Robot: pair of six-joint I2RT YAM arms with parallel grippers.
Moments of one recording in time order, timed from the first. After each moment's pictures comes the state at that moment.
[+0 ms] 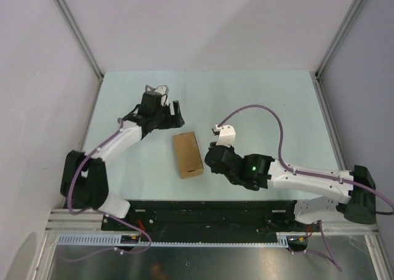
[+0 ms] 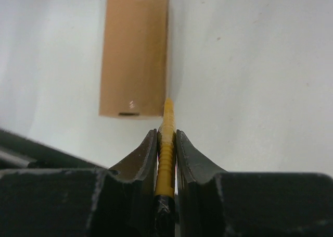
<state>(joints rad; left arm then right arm) -0.36 1.53 1.07 -0.30 0.11 -0.37 1.28 1.26 1.06 -0.56 0.64 0.80</state>
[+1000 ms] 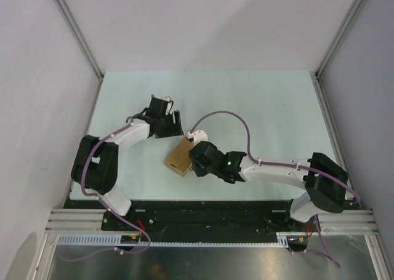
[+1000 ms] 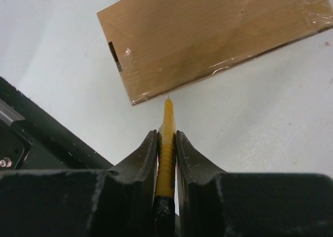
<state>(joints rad) -0.36 1.65 1.03 -0.33 0.09 -0.43 1.17 1.55 1.02 -0.23 0.27 0.52</state>
